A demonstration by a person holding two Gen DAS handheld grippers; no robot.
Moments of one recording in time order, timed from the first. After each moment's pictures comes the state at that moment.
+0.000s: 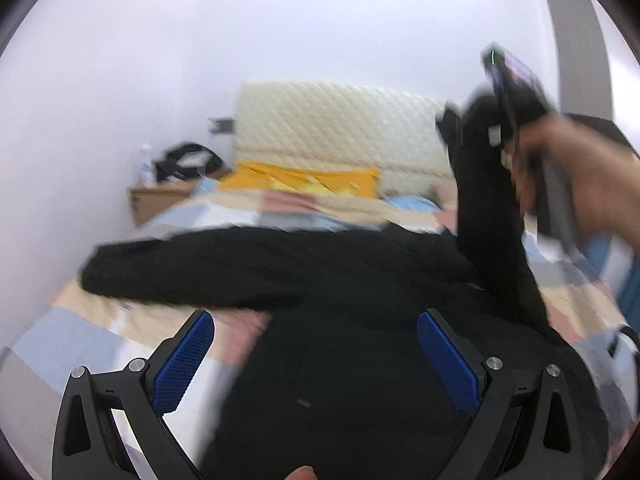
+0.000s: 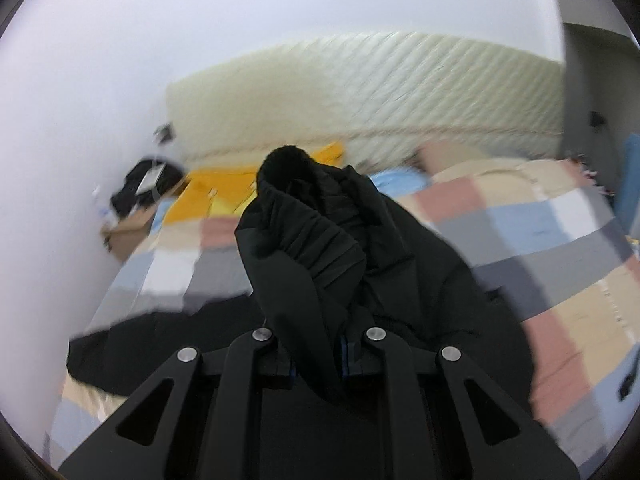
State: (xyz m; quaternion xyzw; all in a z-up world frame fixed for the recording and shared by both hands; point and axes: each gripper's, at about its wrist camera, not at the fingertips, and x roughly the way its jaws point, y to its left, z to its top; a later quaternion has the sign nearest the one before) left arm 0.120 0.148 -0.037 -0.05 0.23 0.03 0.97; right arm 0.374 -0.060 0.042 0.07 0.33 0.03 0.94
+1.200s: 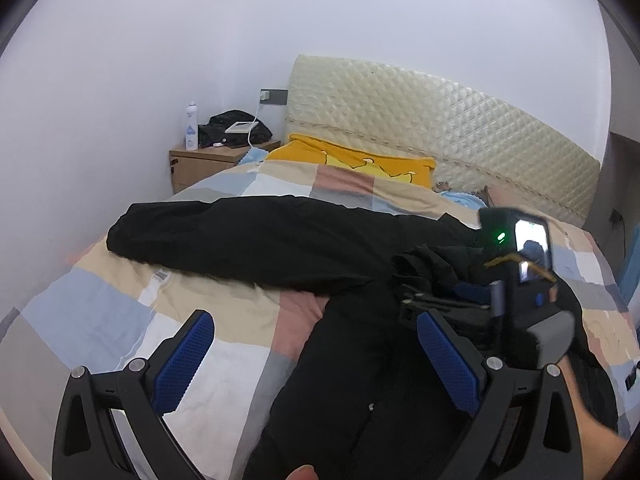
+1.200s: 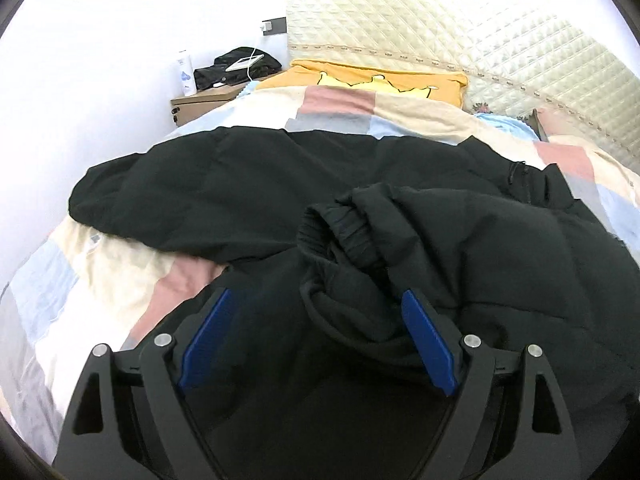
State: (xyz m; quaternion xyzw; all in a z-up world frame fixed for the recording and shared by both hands) left arm 0.142 0.203 -0.068 -0.09 0.28 0.09 0.95; right arm 0.317 0.059 -0.132 -0.05 0.37 0.17 0.91
